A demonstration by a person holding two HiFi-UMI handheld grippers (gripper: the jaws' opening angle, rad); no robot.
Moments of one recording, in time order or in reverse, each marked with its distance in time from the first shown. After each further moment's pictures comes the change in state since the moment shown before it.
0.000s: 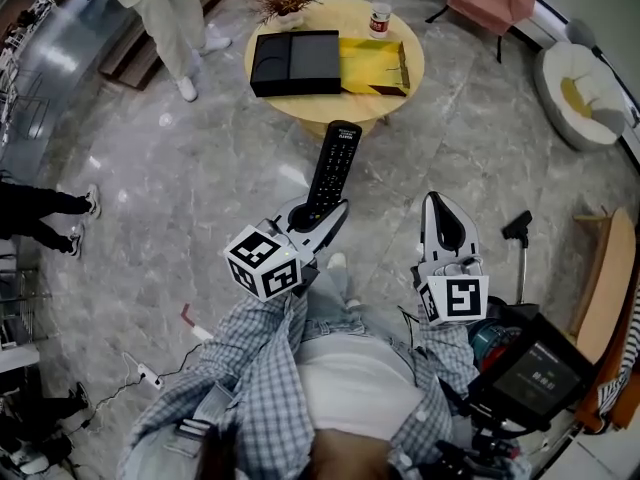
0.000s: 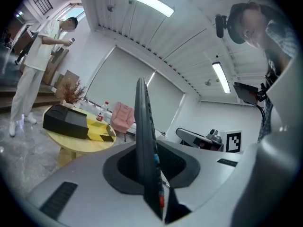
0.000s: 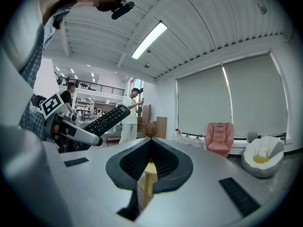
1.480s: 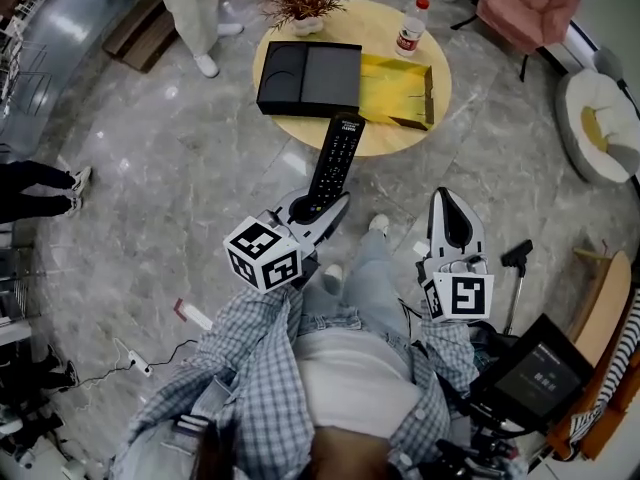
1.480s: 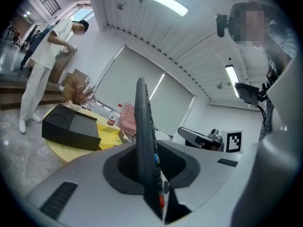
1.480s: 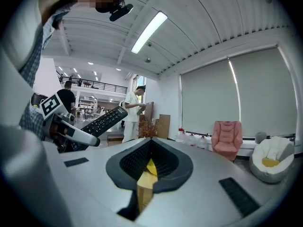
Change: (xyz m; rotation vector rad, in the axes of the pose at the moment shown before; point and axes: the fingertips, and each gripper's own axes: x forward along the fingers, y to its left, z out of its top) left arm 0.056 0.102 0.047 -0.050 -0.020 0.071; right arm 0.128 -0.040 0.003 -0.008 0.020 0.050
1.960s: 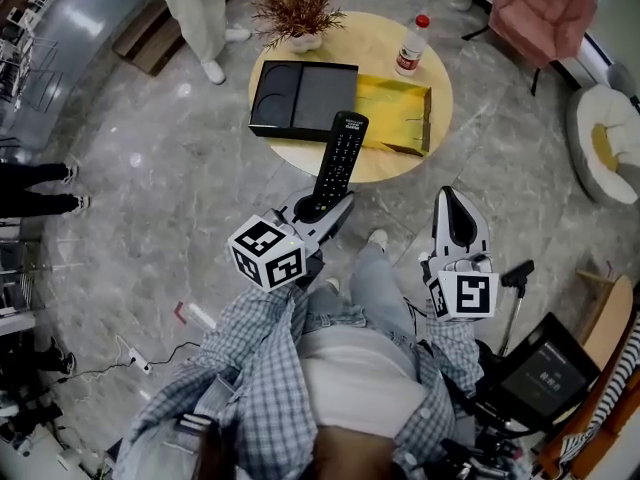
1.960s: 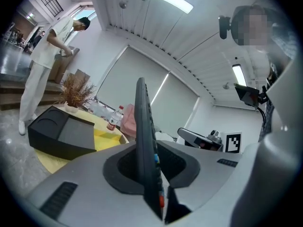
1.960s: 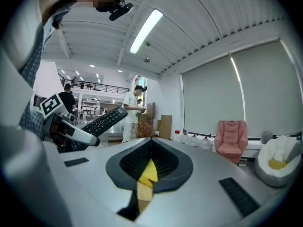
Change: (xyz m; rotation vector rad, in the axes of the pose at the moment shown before) left arm 0.068 0.021 0.030 -0.015 -0.011 0.043; right arm 0.055 -0.063 0.002 0.009 -0.010 0.050
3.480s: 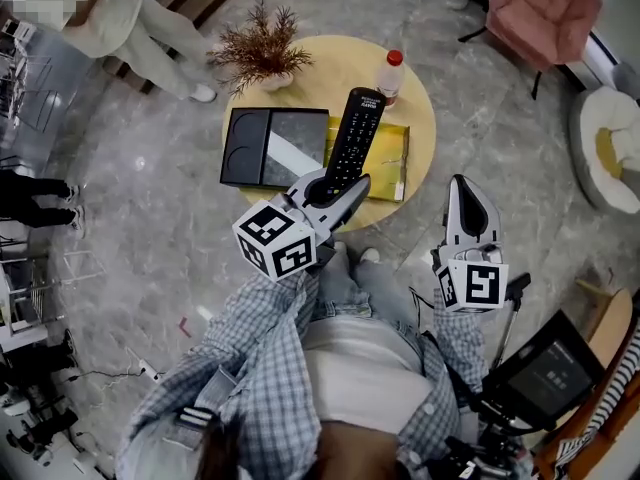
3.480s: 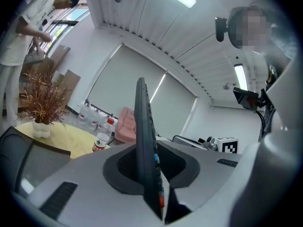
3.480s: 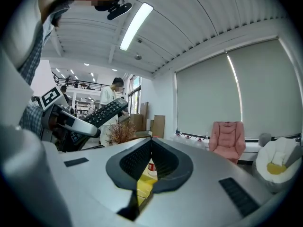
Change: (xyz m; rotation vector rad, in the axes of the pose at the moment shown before) left arm 0.152 0.029 0.106 0.040 -0.013 -0.059; right arm 0.107 -0.136 0.026 0.015 0.006 -0.058
